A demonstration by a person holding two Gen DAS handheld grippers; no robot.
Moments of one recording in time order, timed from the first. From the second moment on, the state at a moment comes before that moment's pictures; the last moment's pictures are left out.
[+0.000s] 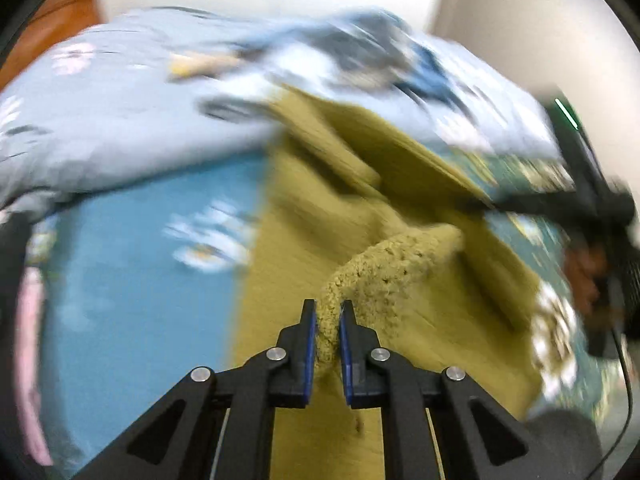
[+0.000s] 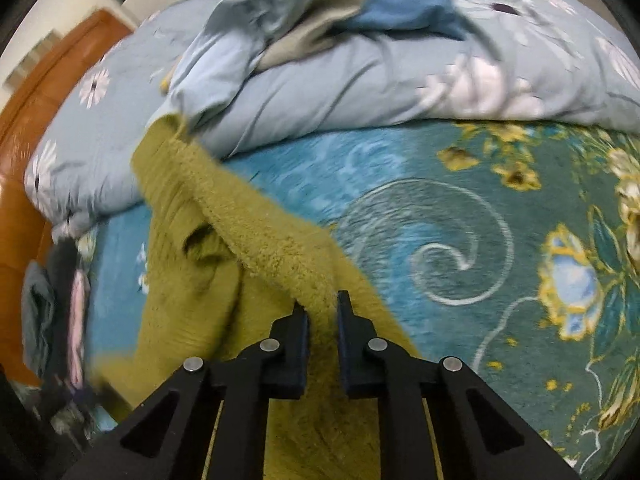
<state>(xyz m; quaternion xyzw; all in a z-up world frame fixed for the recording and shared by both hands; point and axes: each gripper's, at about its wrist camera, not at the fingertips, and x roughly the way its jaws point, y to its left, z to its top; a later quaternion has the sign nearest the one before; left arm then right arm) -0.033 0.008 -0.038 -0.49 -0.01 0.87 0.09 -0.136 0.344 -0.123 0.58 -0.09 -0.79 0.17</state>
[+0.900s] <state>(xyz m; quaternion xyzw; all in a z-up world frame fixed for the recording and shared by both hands) -0.057 -0.174 -0.122 -0.49 -0.19 0.85 -0.08 -0.175 0.333 -0.103 0.55 -0.03 -0.80 0.22</state>
